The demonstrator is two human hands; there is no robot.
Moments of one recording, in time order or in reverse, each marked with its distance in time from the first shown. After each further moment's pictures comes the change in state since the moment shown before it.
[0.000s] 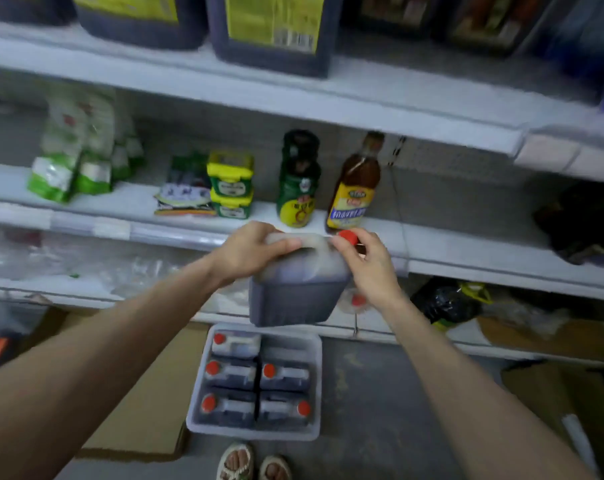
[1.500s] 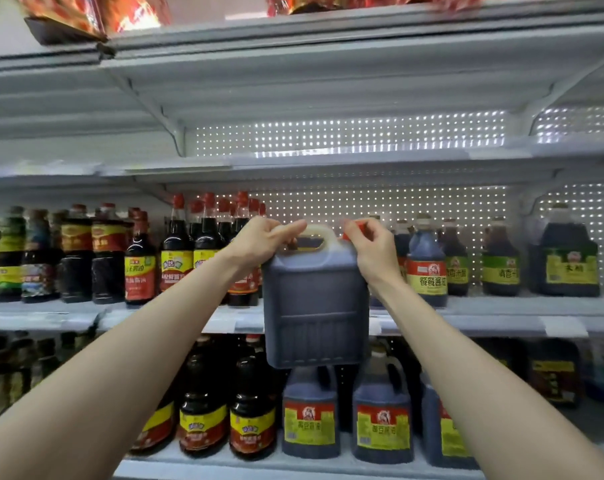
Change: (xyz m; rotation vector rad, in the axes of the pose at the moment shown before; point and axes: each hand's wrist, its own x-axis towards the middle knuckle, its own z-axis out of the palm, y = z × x) left_hand -0.217 0.288 -0.626 -0.001 0.533 0.655; right_hand -0.019 -0.712 0.148 0.430 0.296 -0.834
